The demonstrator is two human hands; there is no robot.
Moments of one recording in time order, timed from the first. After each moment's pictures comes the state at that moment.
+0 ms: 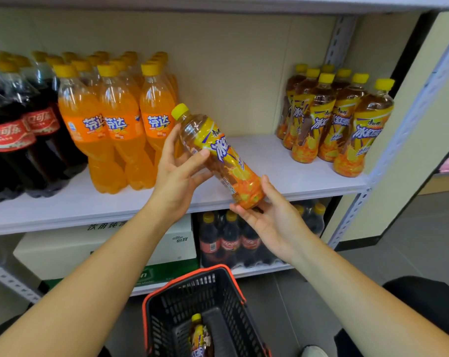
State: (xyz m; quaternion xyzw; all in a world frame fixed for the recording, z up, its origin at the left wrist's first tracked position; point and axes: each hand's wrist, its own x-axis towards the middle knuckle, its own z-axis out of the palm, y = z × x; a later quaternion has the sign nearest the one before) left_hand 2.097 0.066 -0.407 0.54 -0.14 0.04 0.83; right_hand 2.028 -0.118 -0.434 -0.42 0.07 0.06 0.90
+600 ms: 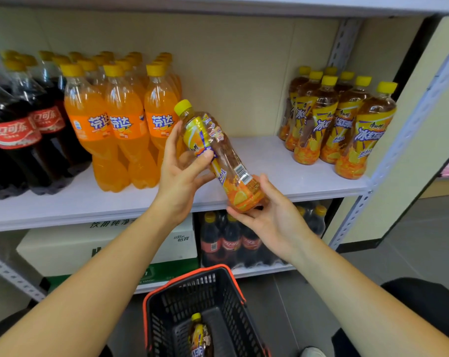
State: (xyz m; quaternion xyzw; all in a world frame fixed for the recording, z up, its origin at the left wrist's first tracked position) left_hand 2.088 0.066 -0.404 0.54 -0.15 0.07 0.83; right_hand 2.025 -0.113 -0.427 -0.39 0.03 0.10 0.91
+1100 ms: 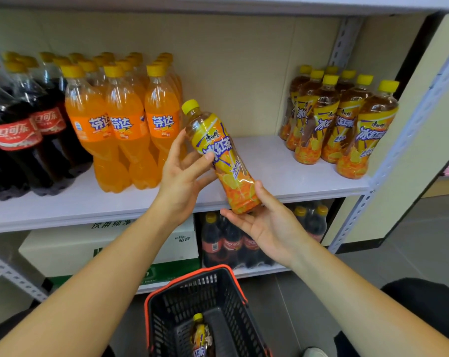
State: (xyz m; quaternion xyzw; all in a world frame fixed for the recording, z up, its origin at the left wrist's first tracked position) left_hand 2.089 0.063 -0.406 0.54 -0.14 0.04 0.83; right_hand 2.023 -0.109 -0.434 -0.39 0.02 0.12 0.91
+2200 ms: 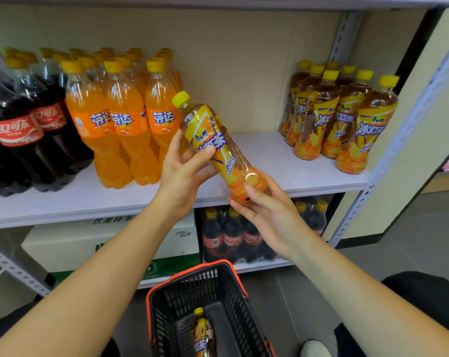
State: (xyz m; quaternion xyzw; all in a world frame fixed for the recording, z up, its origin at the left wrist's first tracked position) left_hand 2.082 0.063 -0.400 0.55 -0.16 0.04 0.82; right_hand 2.021 -0.110 -0.432 -0.44 -0.04 0.05 0.89
